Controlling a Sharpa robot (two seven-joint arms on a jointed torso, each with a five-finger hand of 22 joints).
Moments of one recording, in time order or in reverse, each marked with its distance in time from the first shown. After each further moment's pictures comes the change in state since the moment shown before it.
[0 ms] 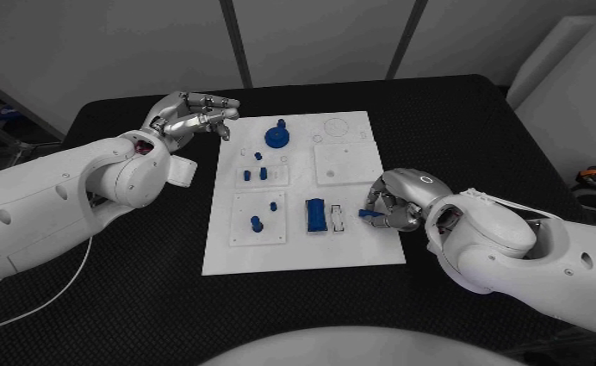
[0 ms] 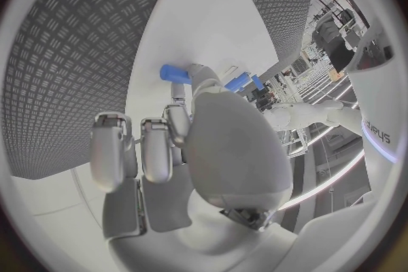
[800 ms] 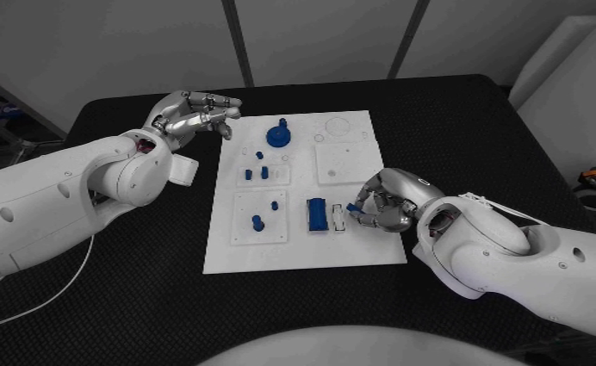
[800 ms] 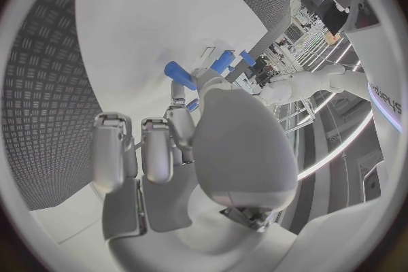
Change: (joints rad) left arm 0.000 -0.001 0.000 0.002 0.000 0.000 -0.001; left_hand 0.000 0.000 0.000 0.000 0.000 0.000 0.000 0.000 0.000 0.000 0.000 0.000 0.000 0.000 0.000 0.000 0.000 0.000 0.000 0.000 0.000 0.000; right arm -0.003 0.038 -0.003 0.018 0.180 -0.137 -0.004; right_hand -0.085 -0.051 0.156 0.046 0.009 -0.015 -0.005 0.035 -0.001 0.018 -0.004 0.026 0.027 0.000 0.000 0.000 0.000 0.000 0.000 0.000 0.005 0.000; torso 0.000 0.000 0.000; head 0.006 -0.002
